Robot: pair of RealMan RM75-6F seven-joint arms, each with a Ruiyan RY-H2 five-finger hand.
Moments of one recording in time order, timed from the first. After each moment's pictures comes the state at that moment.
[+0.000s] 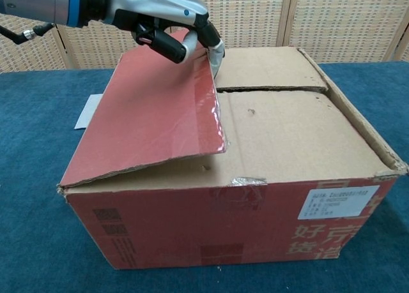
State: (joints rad) left arm -1.20 -1.13 -0.13 -1.64 1.57 0.60 -0.26; right arm 0.23 -1.00 0.10 -1.81 -1.44 1.40 -0.16
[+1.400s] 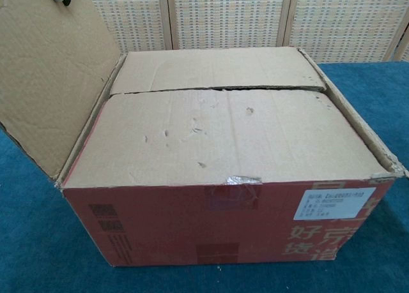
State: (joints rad) left arm -0.88 -0.74 -0.05 -1.72 1.64 0.92 -0.40; right arm 0.27 -1.00 0.12 -1.83 -1.42 1.32 -0.17
